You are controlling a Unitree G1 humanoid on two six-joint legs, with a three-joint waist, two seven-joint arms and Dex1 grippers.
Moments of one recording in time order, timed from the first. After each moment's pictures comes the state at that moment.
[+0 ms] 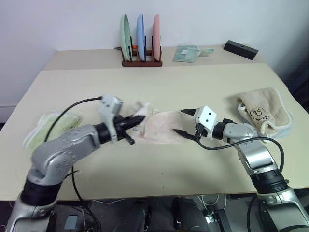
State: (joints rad) left arm -0.44 0.61 -0.10 -0.41 -0.90 0.86 -0.35; right arm -0.39 -0.58 0.14 -0.01 0.12 0.16 0.83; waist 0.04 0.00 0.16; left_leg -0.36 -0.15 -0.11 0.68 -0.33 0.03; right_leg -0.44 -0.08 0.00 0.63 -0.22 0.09
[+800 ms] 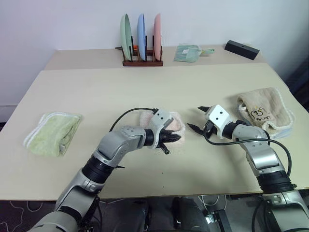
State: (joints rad) left arm -0.58 0.28 -0.37 -0.09 -0.53 0.89 -0.51; right arm -0.37 -0.61 0.06 0.11 0.04 0.09 0.72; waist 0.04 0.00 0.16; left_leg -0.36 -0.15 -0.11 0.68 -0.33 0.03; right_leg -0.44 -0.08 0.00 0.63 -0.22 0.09
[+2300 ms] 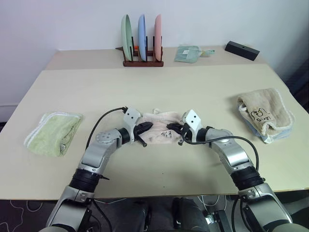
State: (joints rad) left arm -0.40 0.33 -0.18 0.08 -0.26 0.42 -0.62; right arm -0.44 -0.41 0.21 0.21 0.16 0.20 0.78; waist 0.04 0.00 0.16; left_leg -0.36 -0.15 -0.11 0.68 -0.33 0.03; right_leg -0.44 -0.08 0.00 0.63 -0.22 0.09
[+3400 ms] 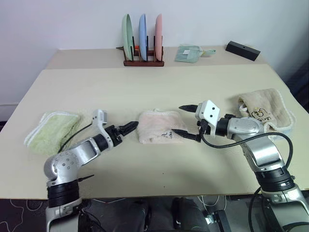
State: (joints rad) left arm -0.34 0.18 0.34 -0.14 -0.93 1.20 -0.24; right arm -0.42 -0.62 0.13 -0.15 0.21 0.25 0.94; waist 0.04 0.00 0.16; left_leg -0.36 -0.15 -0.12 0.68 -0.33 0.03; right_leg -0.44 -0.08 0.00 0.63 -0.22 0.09
